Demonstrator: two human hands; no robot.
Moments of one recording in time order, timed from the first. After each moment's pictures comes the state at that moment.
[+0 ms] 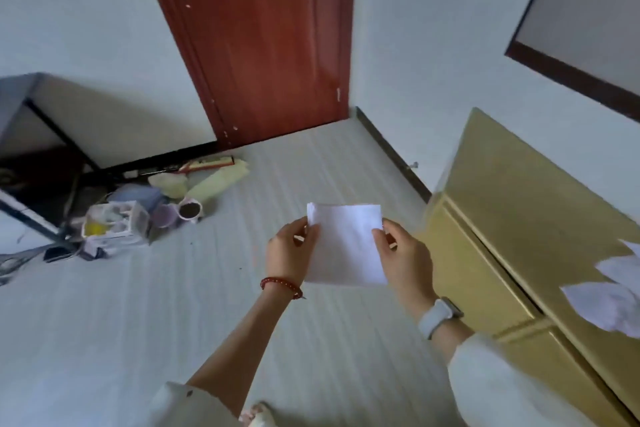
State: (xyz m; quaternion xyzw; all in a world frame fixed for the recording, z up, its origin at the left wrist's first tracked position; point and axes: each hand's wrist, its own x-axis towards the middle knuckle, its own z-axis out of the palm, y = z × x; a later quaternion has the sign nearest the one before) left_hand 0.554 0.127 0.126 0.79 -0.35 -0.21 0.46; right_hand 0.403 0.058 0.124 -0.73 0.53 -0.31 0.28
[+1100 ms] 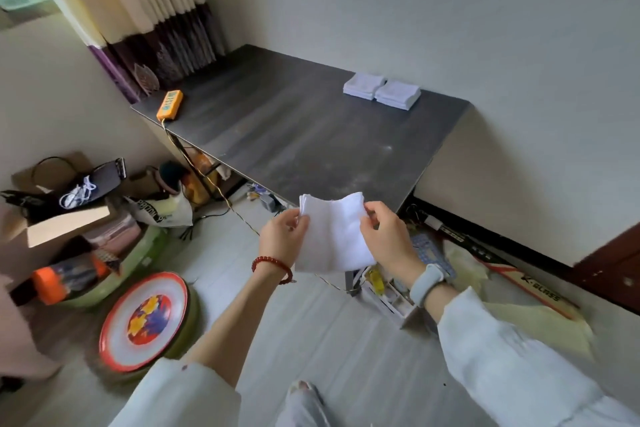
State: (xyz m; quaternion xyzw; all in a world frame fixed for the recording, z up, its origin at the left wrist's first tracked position) left_hand 1.506 0.436 0.143 0.89 0.09 0.03 0.45; right_hand 1.503 0.267 0.131 -0.87 0.06 -0.02 0.49
